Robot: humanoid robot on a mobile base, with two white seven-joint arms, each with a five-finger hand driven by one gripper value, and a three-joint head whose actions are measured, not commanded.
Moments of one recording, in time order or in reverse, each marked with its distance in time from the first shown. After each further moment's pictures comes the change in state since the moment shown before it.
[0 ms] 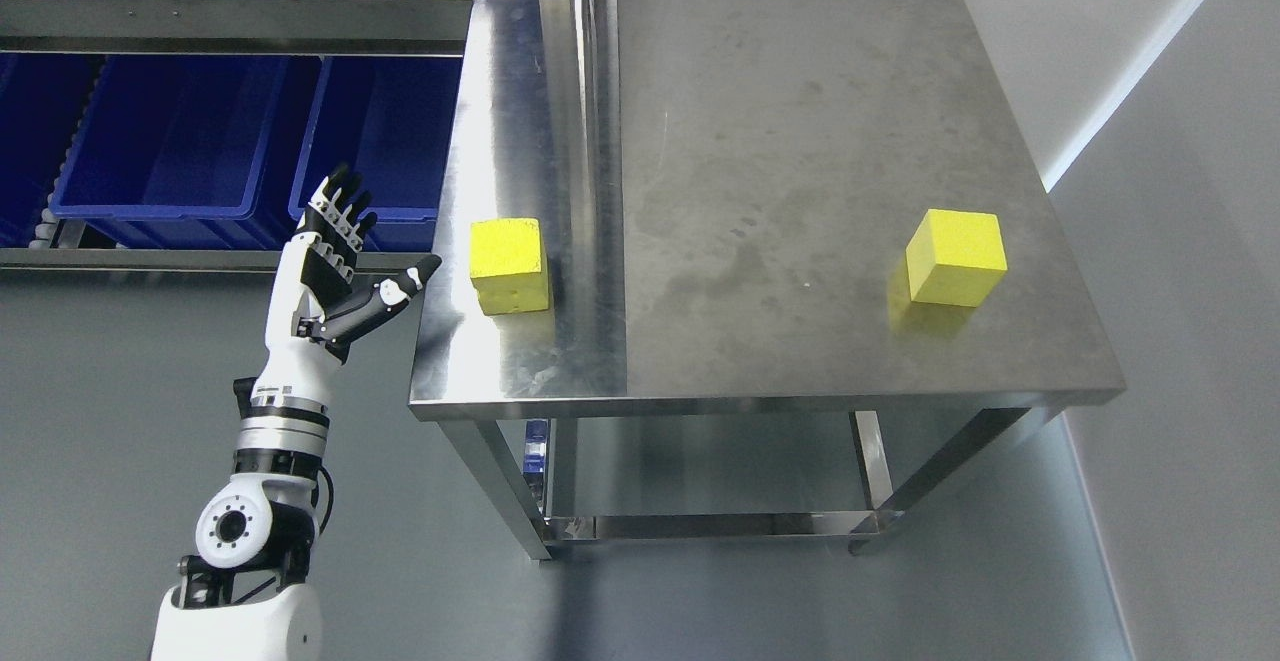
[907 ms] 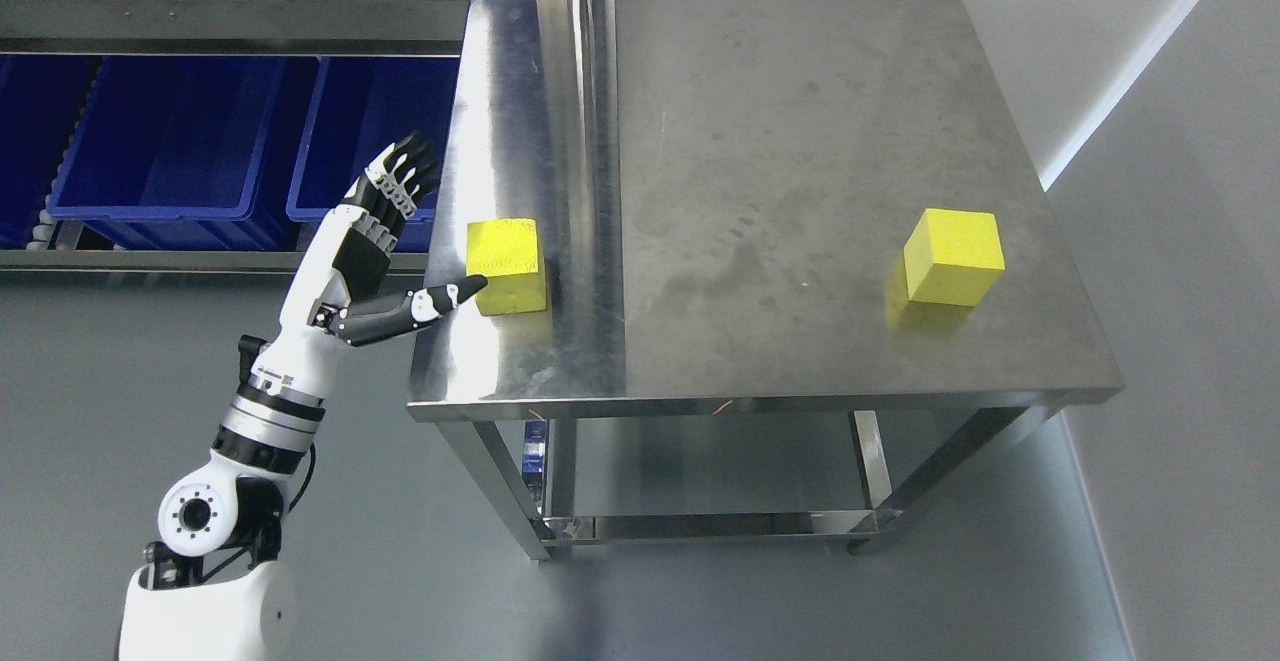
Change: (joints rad) left arm -0.042 0.040 0.040 -0.005 0.002 -0.156 -0.418; right arm 0.000 0.000 0.000 0.000 -0.005 0.000 0.000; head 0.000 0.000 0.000
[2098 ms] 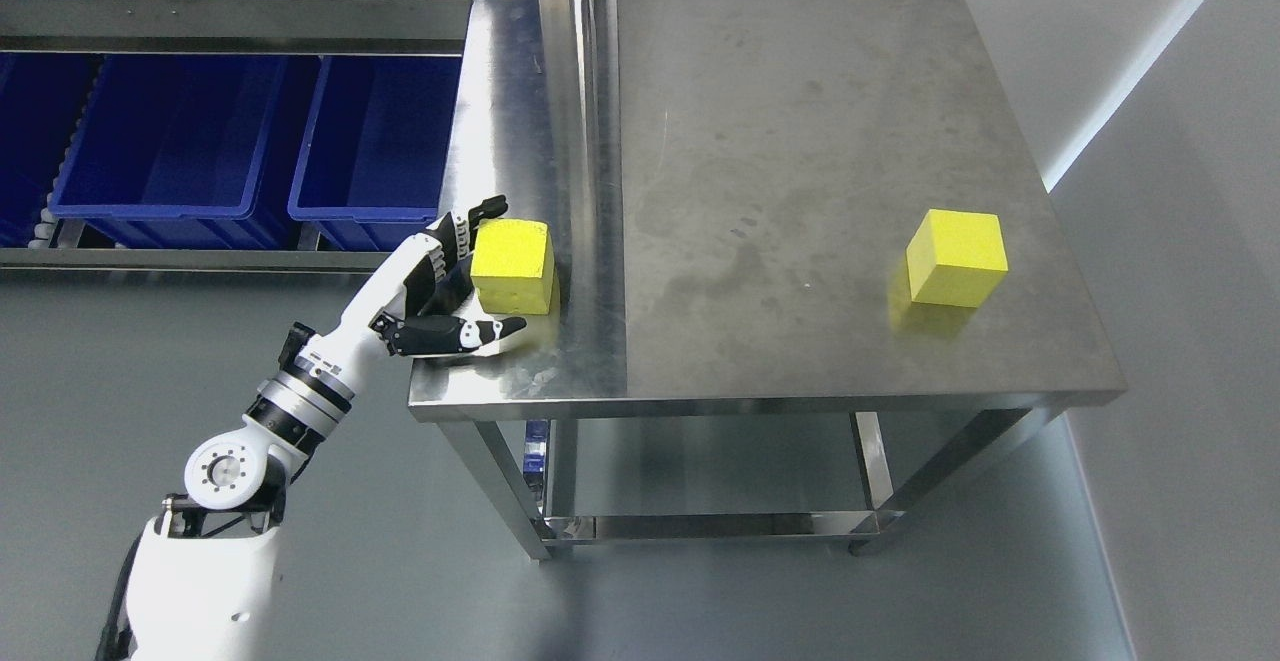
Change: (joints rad) left arm -0.105 0.074 -0.093 0.200 -0.163 0.012 -0.073; right arm 0.000 0.000 0.000 0.000 0.000 0.000 0.000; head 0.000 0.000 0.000
